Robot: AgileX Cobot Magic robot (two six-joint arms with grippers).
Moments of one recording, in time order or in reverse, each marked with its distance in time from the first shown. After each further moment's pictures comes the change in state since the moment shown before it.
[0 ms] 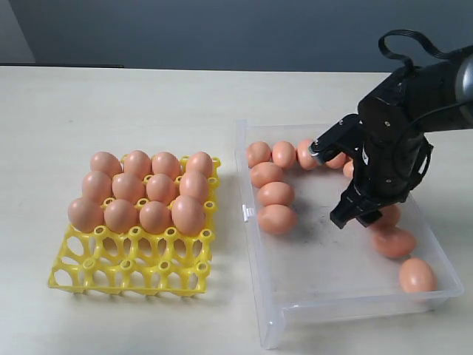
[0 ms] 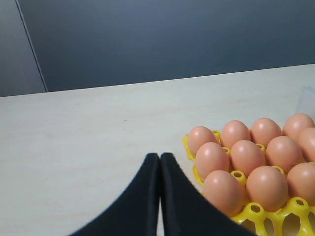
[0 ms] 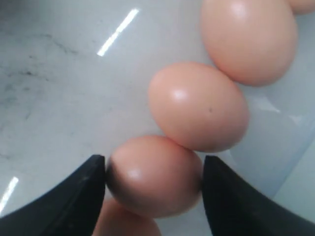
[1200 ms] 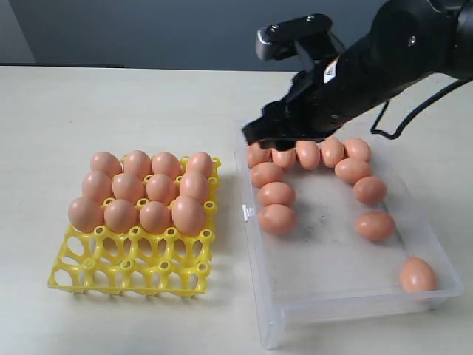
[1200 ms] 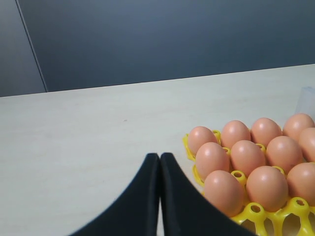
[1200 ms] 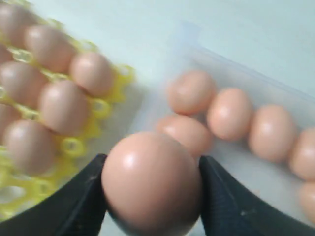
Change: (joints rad) left arm 0.000 0.000 0.000 0.000 0.000 0.000; right arm 0.135 -0.227 -0.116 0.536 -0.237 -0.159
